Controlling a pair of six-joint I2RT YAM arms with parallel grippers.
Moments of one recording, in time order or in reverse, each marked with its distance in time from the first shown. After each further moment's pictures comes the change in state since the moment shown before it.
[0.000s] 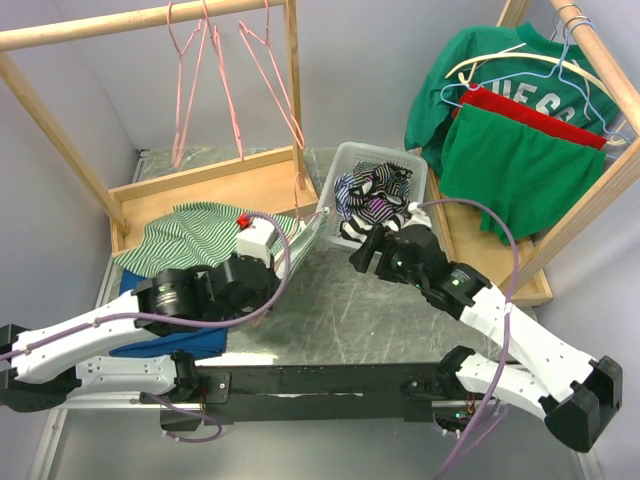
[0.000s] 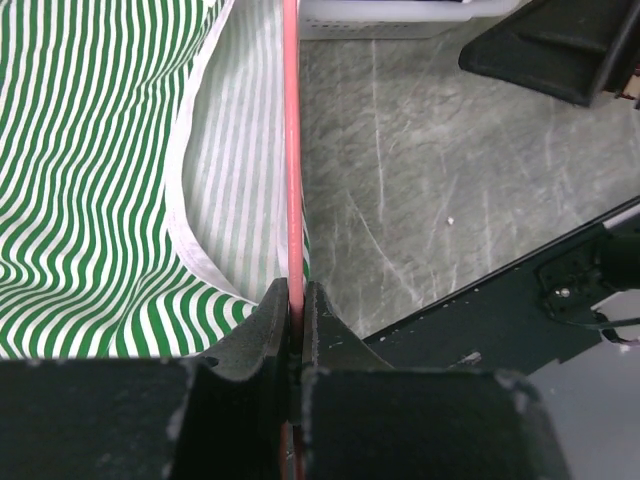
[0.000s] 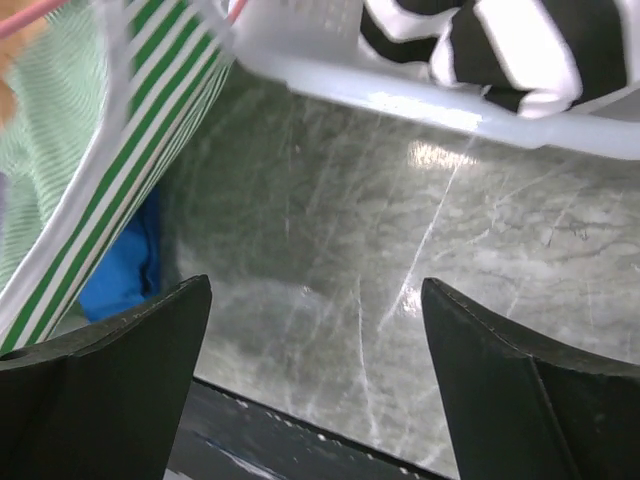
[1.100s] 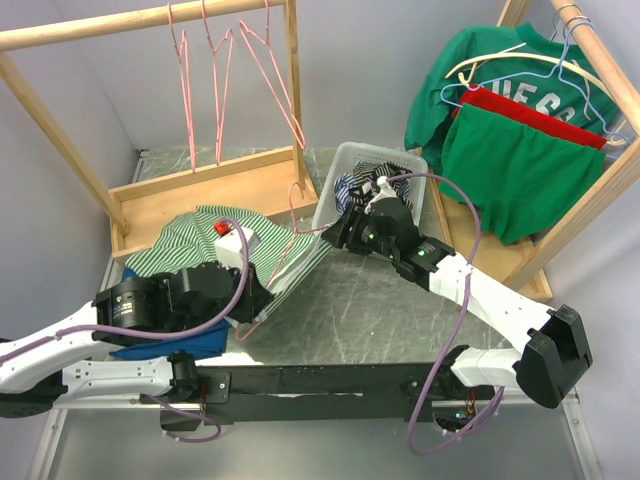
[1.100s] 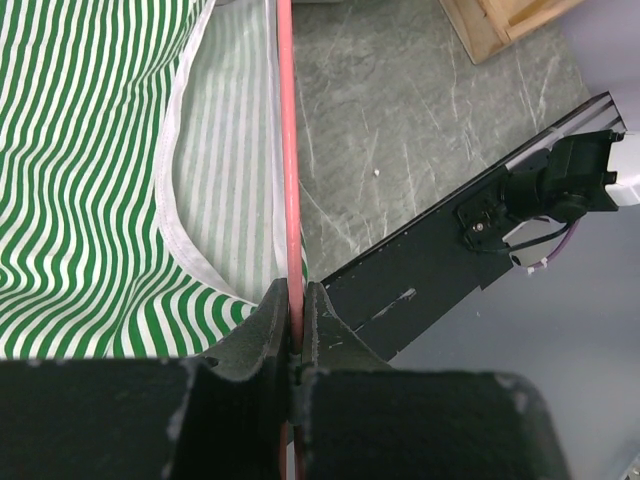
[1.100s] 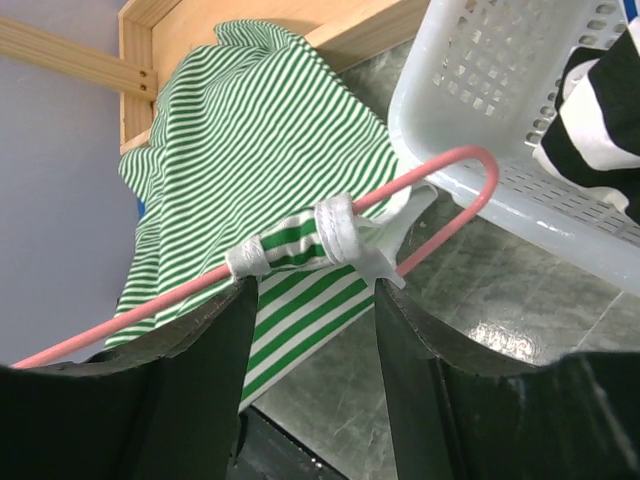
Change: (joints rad) left arm -0.034 -0.158 0.010 -0.053 0.147 -0.029; right arm -0.029 0.273 0.104 0.335 -0.174 0.006
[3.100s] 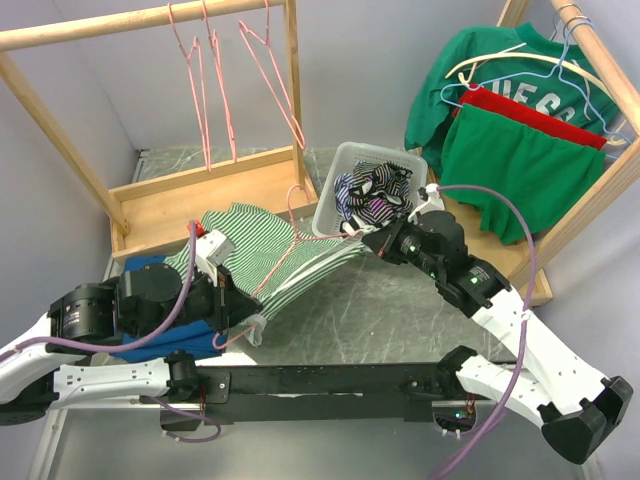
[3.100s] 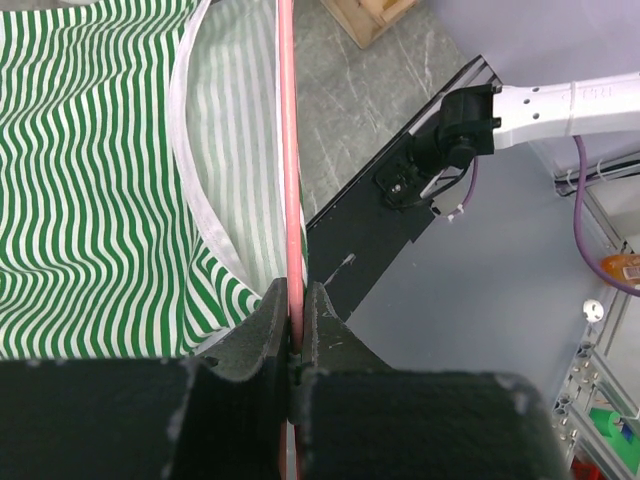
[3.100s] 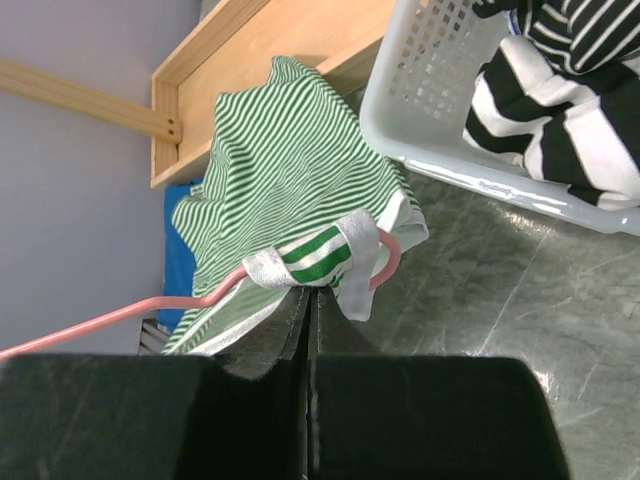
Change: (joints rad) left arm 0.000 -0.136 0.052 -0.010 0.196 0.107; right arm -0.078 -0.338 -0.026 -0.248 0.057 0.003
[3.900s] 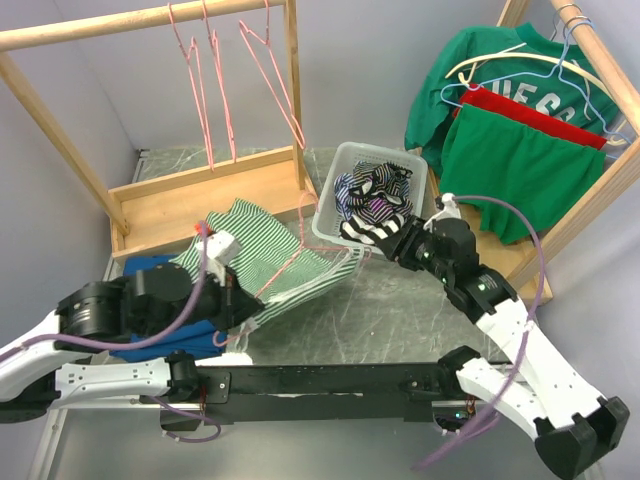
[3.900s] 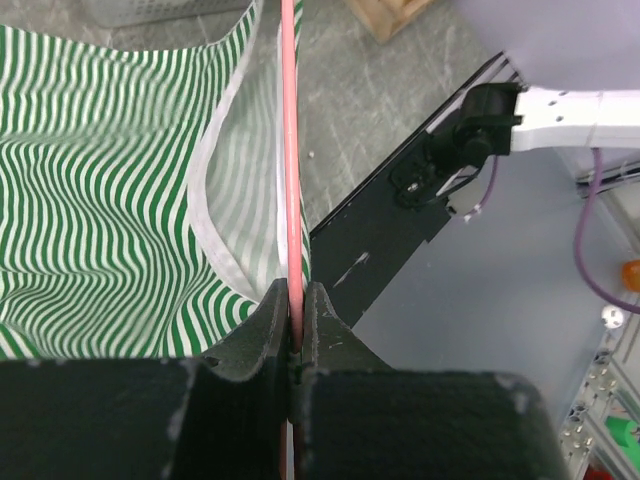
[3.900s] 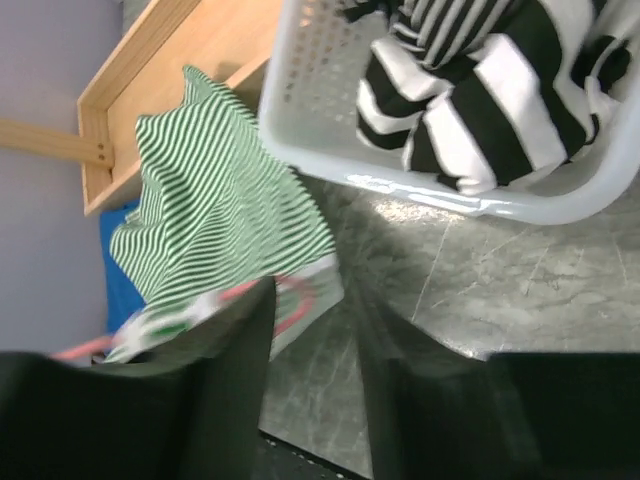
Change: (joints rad) left arm -0.002 0.024 0.000 -0.009 -0.033 0.003; right arm -0.163 -0.060 -0.103 -0.022 -0.060 -0.036
